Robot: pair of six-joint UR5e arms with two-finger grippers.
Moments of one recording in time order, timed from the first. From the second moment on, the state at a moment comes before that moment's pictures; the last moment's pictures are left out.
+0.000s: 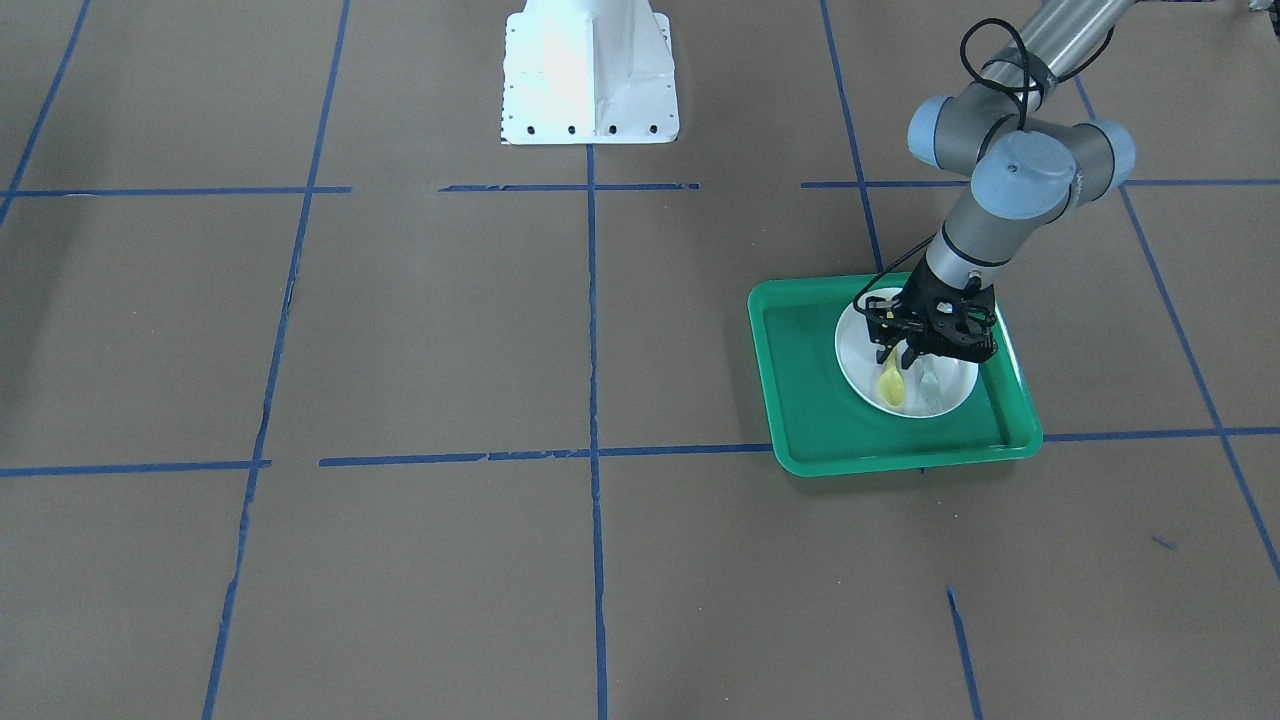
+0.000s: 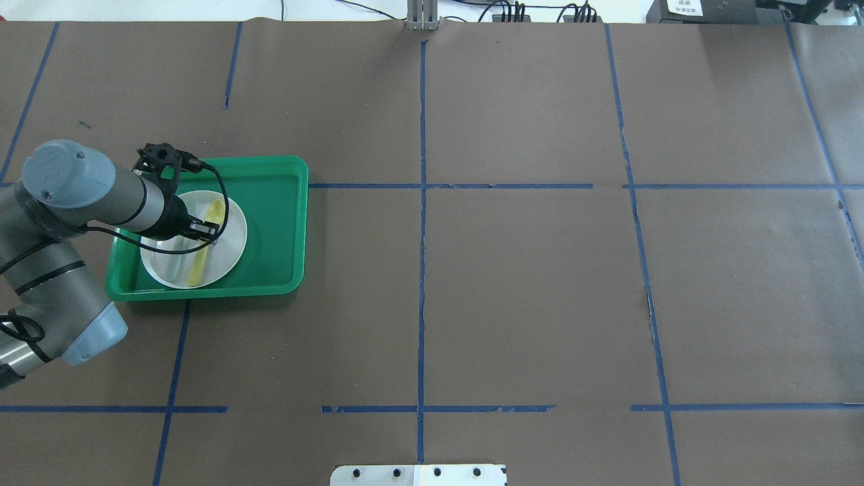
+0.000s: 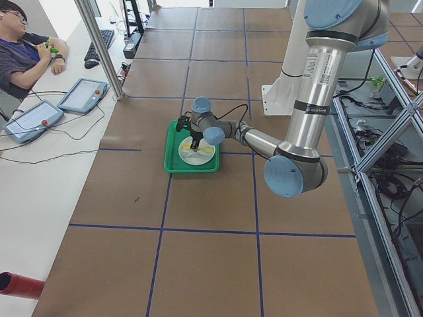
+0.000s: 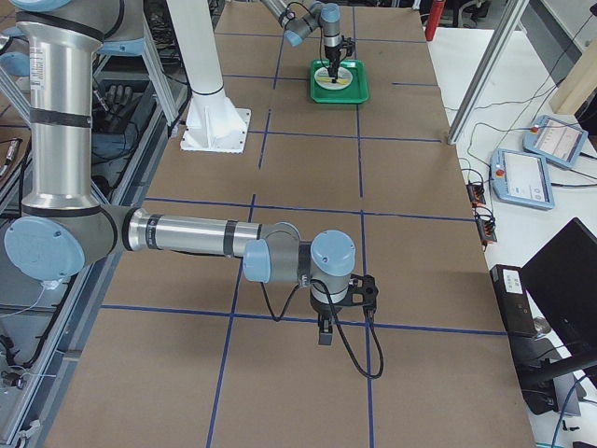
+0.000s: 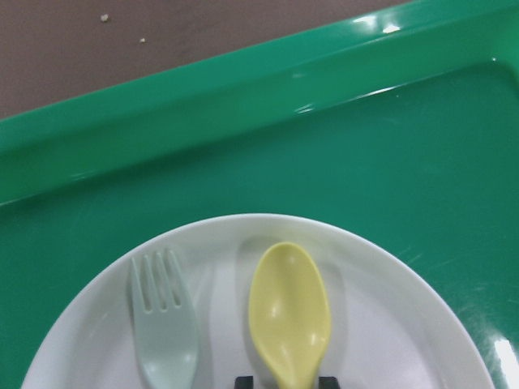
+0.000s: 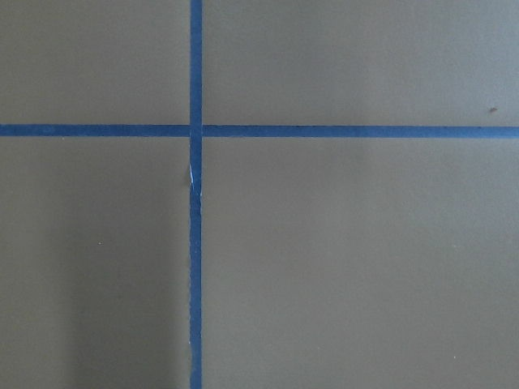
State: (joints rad) left arm -0.74 -1.80 -1.63 -2.08 -1.97 -0.81; right arm 1.58 -1.65 1.61 -1.50 2.28 0.03
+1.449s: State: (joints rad) left arm -0.79 -1.92 -1.66 -1.88 -2.01 -1.09; right arm 1.58 -1.65 1.61 -1.51 2.28 0.03
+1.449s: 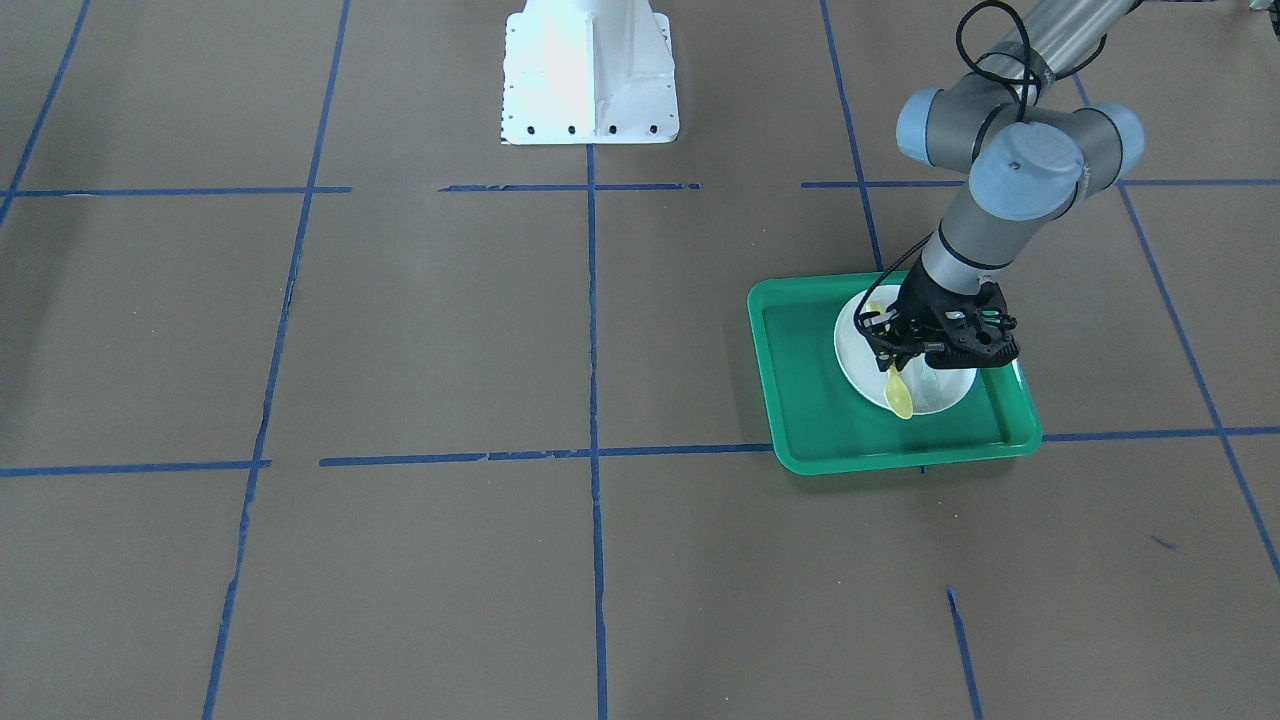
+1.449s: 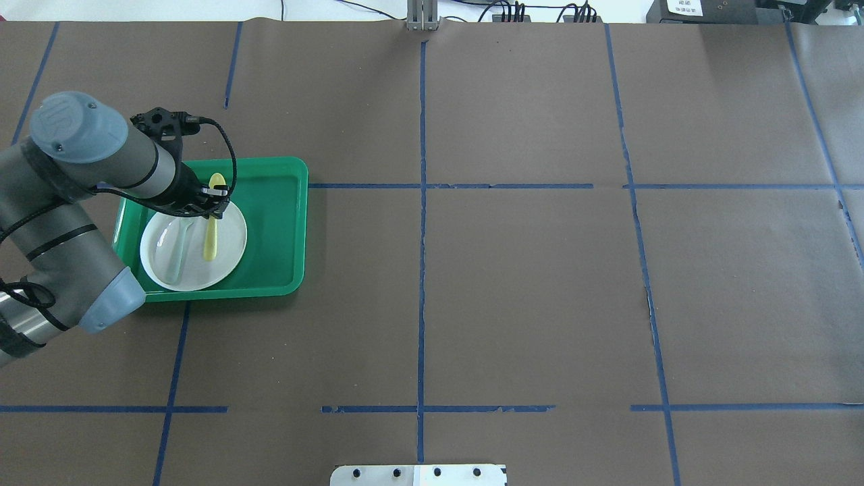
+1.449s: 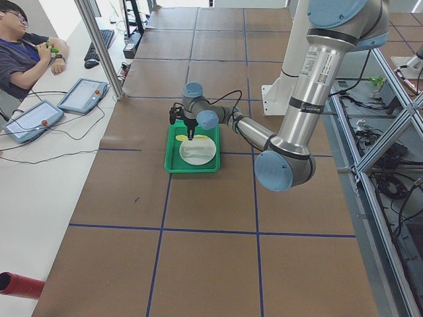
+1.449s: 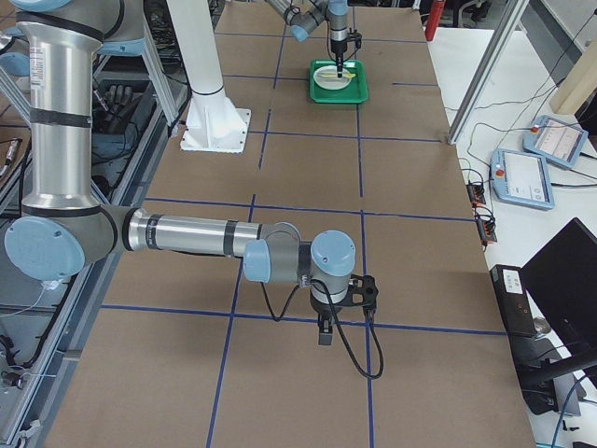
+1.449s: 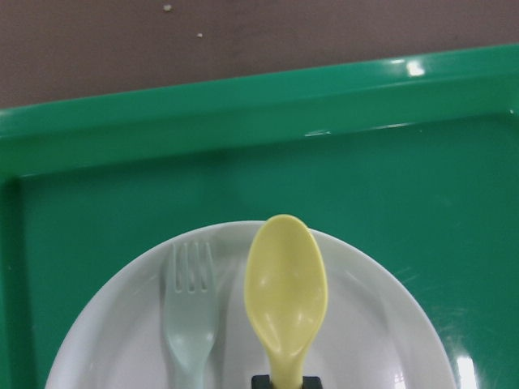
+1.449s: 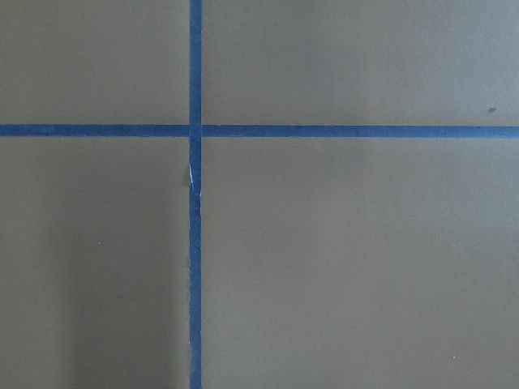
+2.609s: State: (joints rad) left arm -0.68 -2.04 -1.57 -1.85 -1.90 -1.23; right arm 1.58 -1.65 1.61 -1.51 2.28 0.03
